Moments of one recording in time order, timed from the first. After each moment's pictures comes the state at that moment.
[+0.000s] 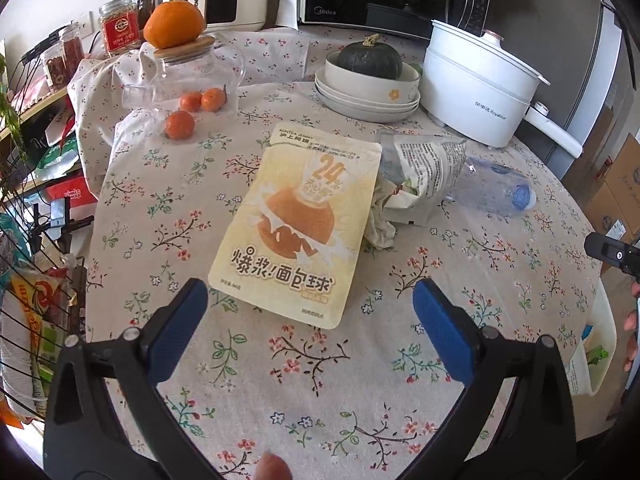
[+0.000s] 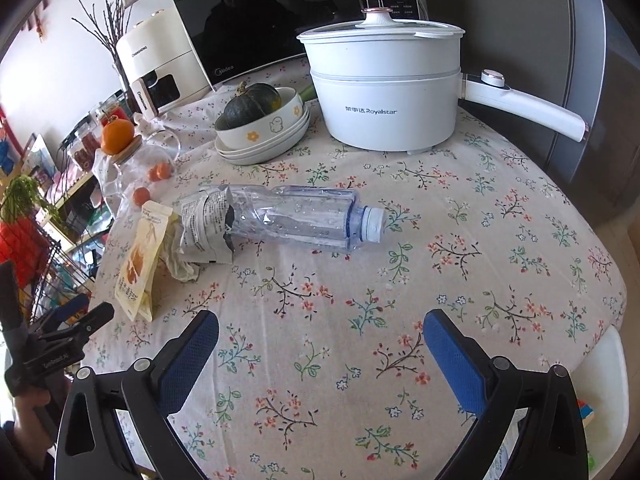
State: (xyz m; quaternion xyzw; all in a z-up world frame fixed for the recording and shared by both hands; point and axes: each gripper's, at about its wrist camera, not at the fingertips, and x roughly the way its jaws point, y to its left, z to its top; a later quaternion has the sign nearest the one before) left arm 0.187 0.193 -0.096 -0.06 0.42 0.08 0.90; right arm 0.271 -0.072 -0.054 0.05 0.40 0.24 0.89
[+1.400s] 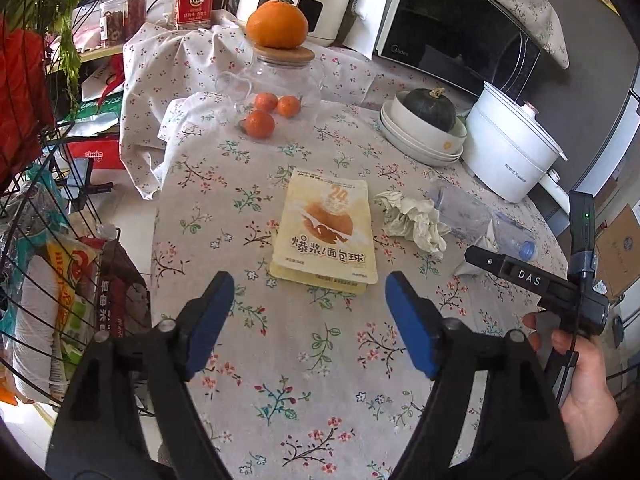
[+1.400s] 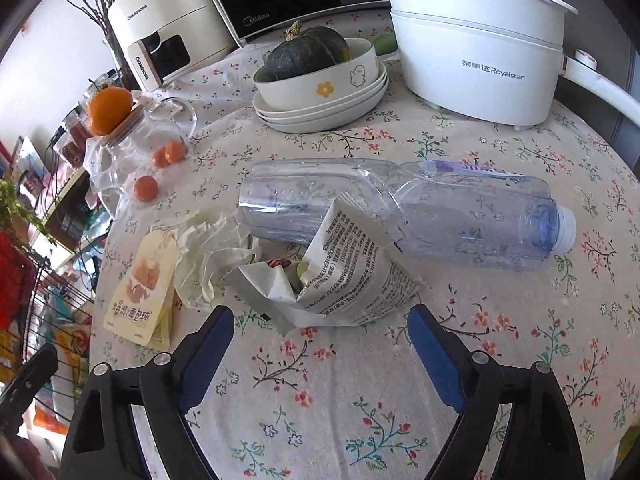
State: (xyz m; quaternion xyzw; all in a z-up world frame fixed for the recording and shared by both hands) left arm 0.144 0.288 -0.073 -0.16 0.40 0.10 0.90; right arm 0.307 0.078 -0.082 0.07 0.43 0.24 0.87
